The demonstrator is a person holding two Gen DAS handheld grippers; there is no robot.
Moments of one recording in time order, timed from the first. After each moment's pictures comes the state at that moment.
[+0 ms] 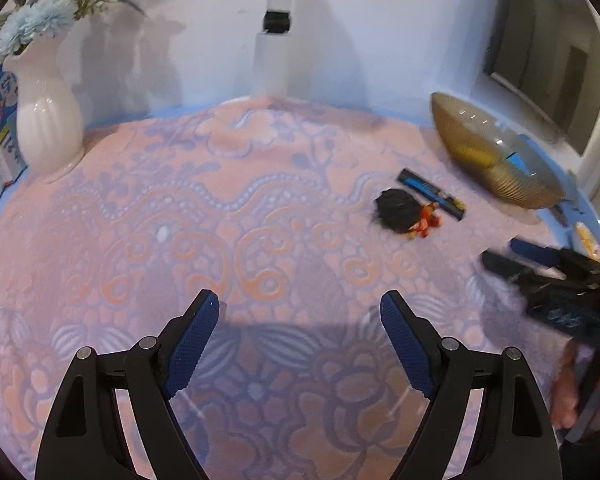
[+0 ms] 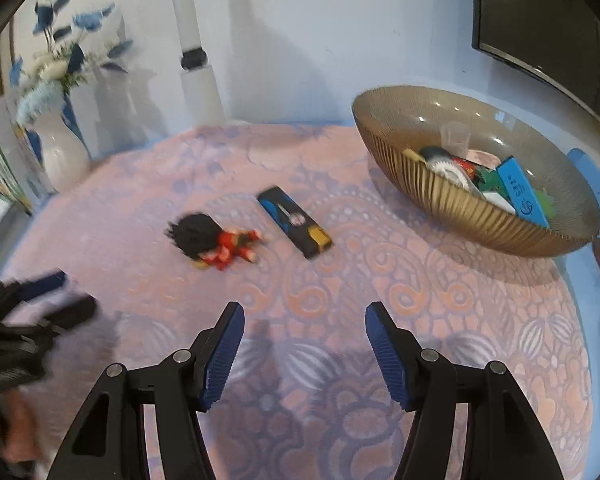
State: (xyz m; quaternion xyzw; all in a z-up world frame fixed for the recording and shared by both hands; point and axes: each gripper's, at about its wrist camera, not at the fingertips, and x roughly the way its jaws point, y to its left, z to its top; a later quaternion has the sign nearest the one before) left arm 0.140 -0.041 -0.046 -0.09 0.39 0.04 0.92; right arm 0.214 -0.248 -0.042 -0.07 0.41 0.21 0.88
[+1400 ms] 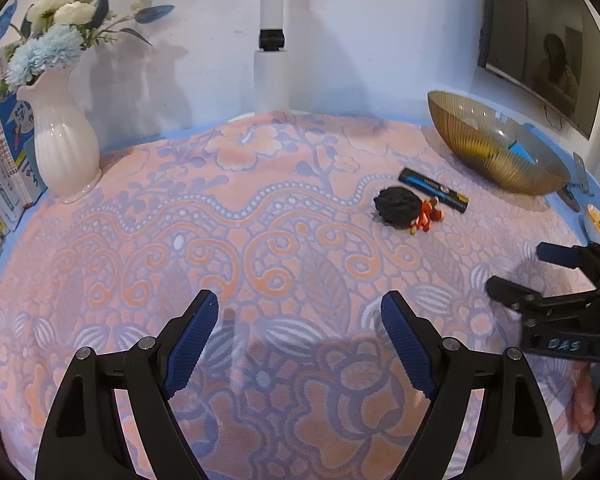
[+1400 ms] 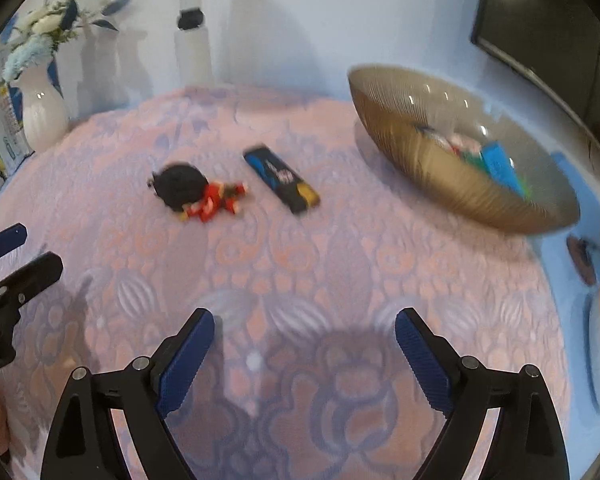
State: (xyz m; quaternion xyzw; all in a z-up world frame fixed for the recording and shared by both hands) left arm 0.130 -0.054 -0.042 -0.04 0.38 0.07 0.92; right arm 0.196 -0.245 -0.046 -0.12 0.44 0.17 0.88
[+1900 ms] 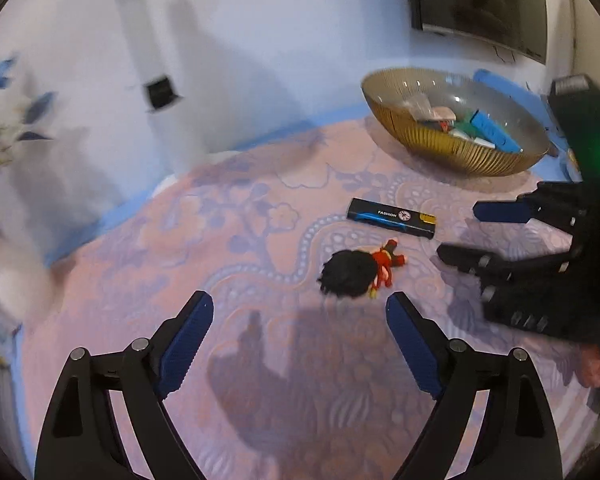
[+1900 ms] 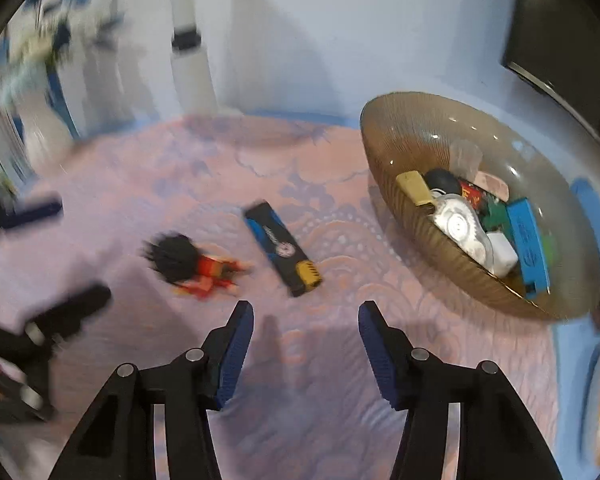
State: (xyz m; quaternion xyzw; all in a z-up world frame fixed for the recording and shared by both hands) left arm 0.214 -0.083 -0.014 0.08 0.41 -0.03 0.91; right arm 0.247 -0.222 -0.033 -0.13 0.43 0.20 0.87
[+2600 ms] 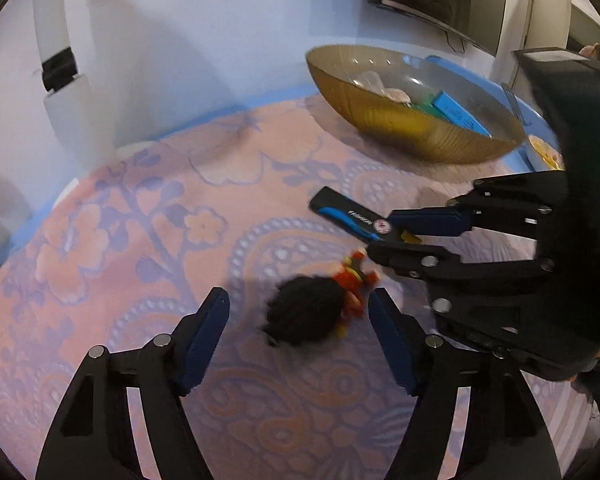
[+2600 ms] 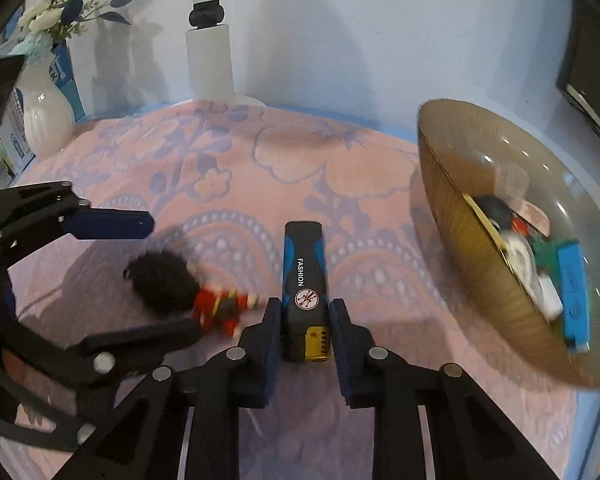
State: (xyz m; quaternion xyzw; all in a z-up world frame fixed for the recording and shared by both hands) left arm 0.242 -0.097 -0.047 0.06 0.43 -0.16 0.89; right arm 0.267 -0.201 -0.042 -0.15 0.43 0.24 0.86
